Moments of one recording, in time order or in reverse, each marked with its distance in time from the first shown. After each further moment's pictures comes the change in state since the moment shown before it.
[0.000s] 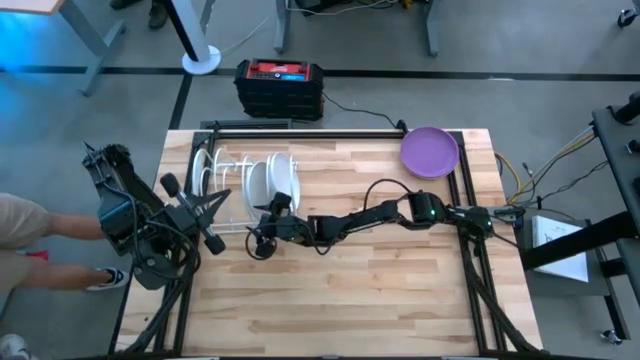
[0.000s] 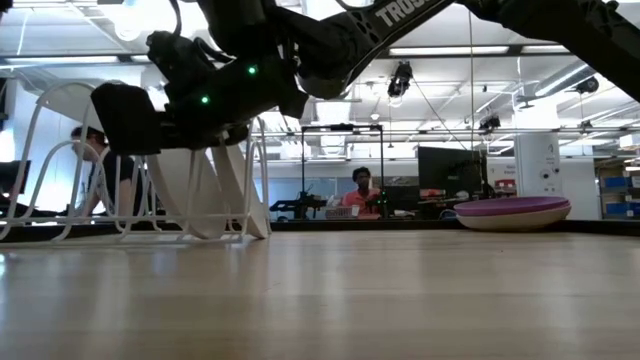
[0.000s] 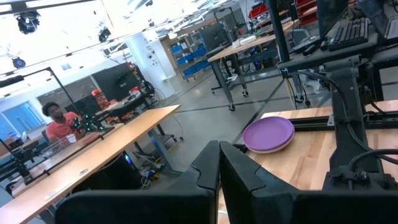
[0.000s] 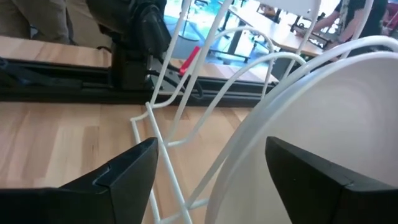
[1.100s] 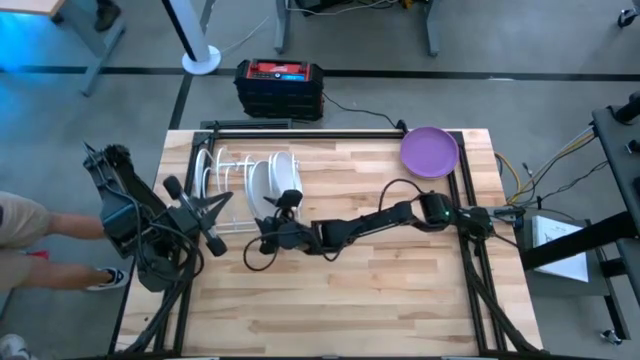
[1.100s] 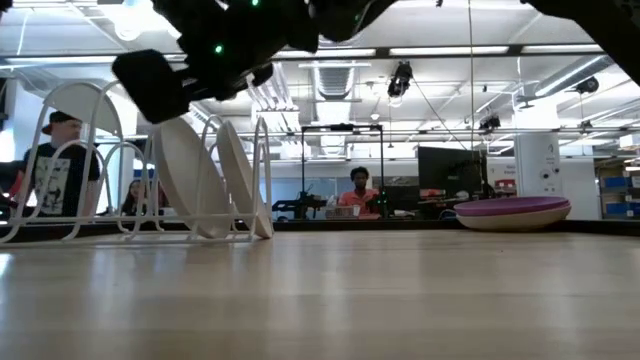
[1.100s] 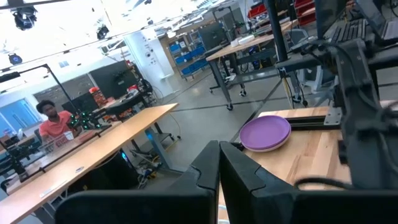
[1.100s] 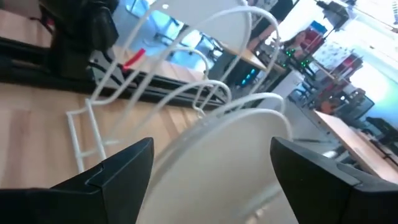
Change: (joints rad) left arm 0.000 0.006 -0.025 0.000 0.008 -0.041; right arm 0.067 -0.124 0.000 -0.162 0.304 -0.203
